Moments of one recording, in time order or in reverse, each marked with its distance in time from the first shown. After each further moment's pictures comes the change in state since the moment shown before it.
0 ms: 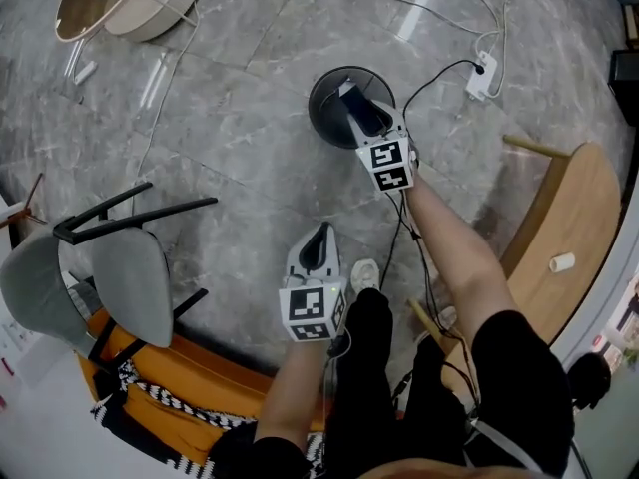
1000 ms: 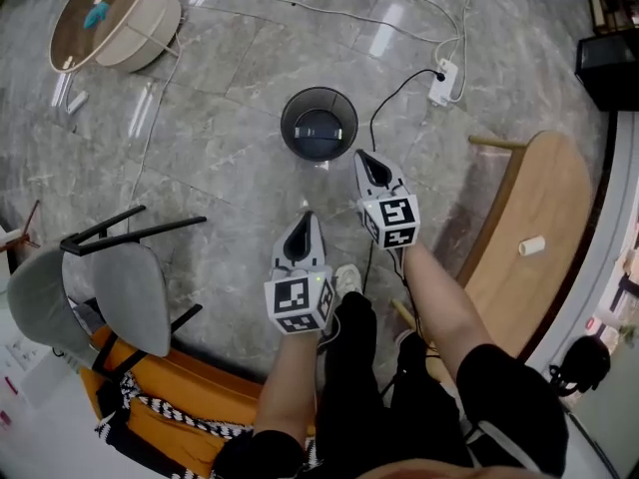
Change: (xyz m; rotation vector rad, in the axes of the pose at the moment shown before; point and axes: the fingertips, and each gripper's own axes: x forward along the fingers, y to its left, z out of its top) left arm -0.025 -0.048 0.083 -0.006 -0.107 -0.032; right arm -0.163 -0.013 0.046 0.264 -0.114 -0.077
